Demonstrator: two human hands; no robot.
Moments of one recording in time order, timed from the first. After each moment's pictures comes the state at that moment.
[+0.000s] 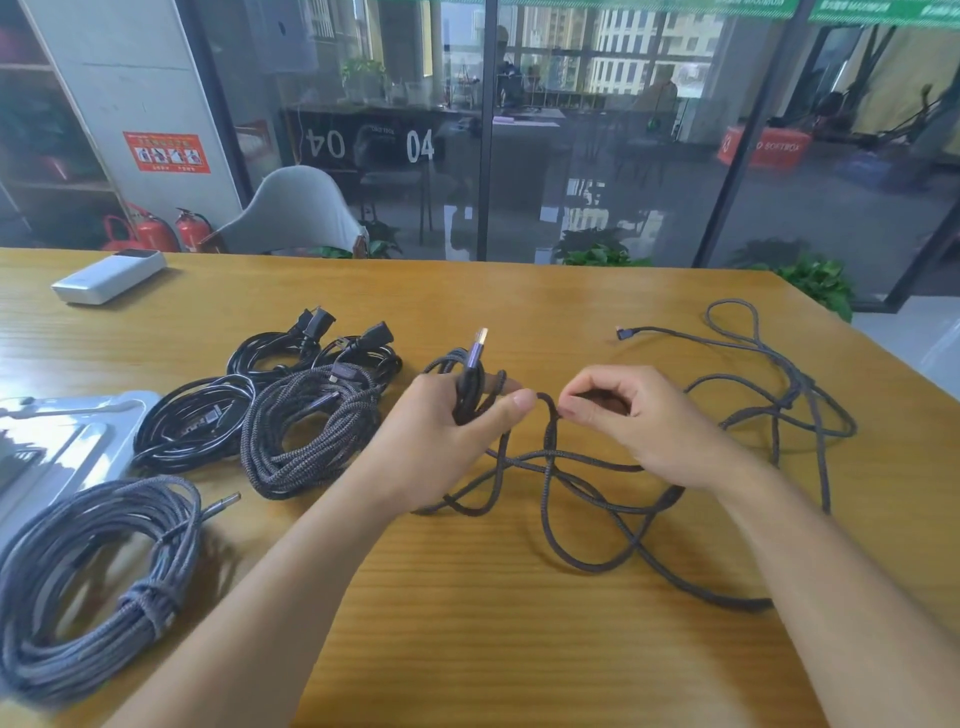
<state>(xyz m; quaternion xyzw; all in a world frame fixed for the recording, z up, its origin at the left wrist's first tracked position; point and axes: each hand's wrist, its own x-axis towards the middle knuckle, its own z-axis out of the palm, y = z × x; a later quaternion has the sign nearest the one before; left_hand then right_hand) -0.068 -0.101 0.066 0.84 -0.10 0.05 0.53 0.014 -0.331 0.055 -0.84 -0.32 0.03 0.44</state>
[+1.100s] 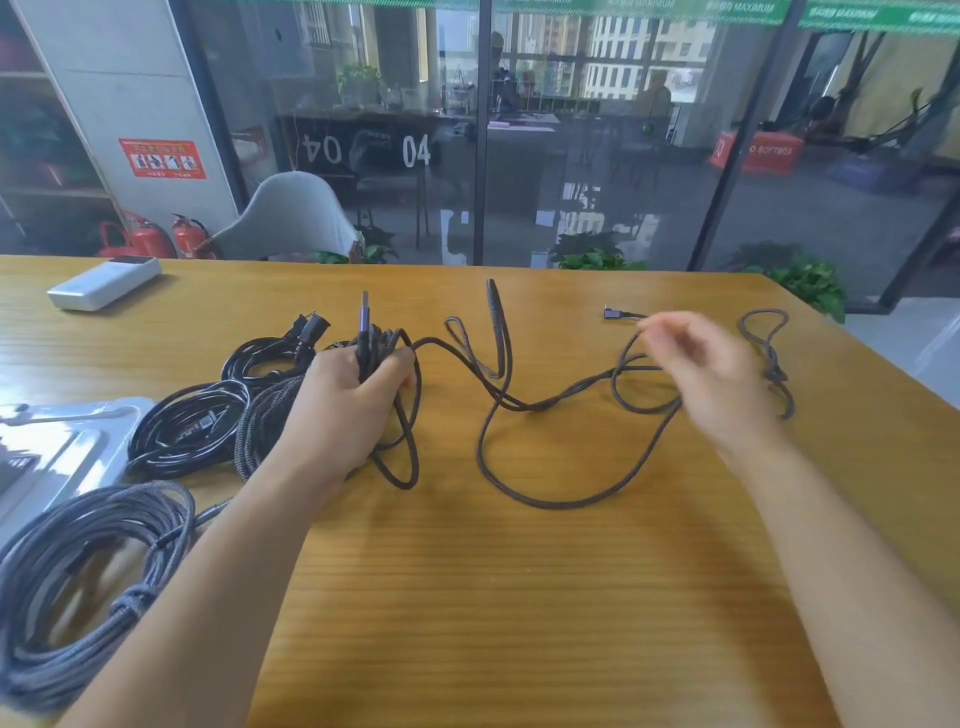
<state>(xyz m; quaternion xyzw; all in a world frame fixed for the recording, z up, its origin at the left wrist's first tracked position) -0.054 -0.056 0.067 0.80 0.06 0.17 0.57 0.034 -0.369 0.060 -0.82 -0.12 -0.14 0.55</state>
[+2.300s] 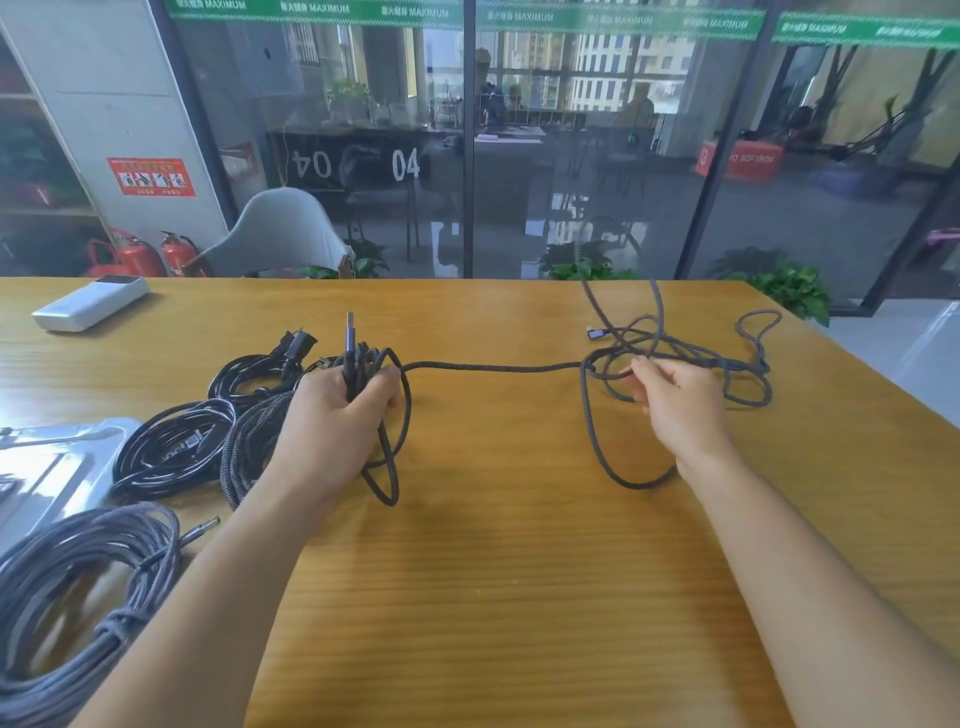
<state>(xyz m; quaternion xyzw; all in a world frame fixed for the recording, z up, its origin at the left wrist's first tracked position) -0.052 -0.063 0.062 0.80 0.07 0.19 0.56 0.059 -0.368 0.028 -0.84 0.03 -0.14 0.52</state>
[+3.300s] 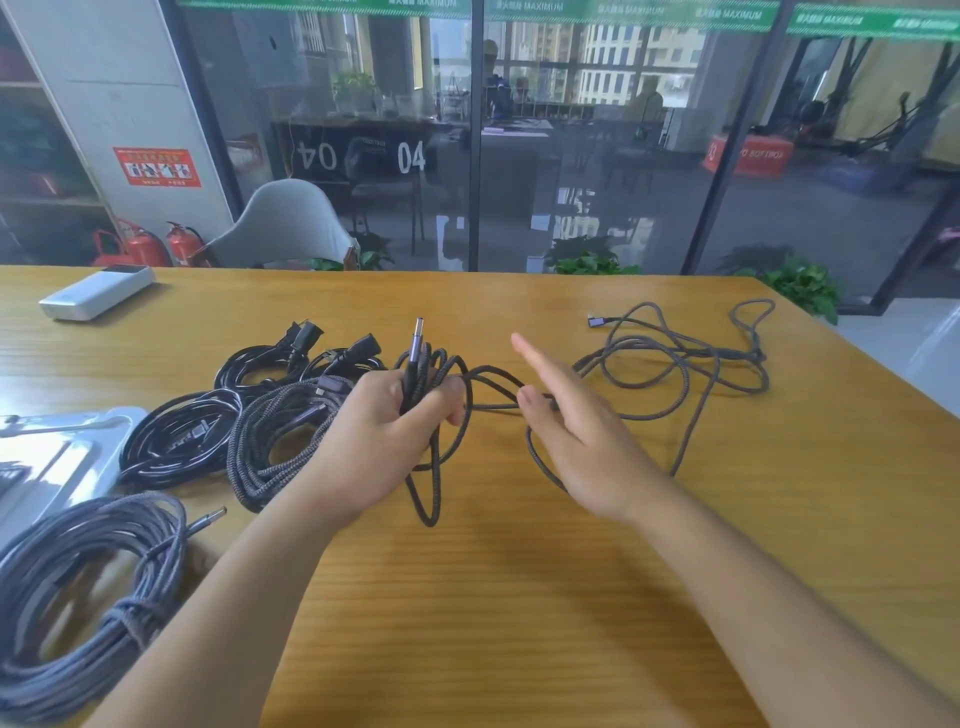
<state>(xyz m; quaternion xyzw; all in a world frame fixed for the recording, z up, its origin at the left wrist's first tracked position) -0.059 -0.078 0.061 0.82 -0.07 0.11 0.55 -0.013 -0.296 0.046 -0.86 -0.28 0.00 0.43</state>
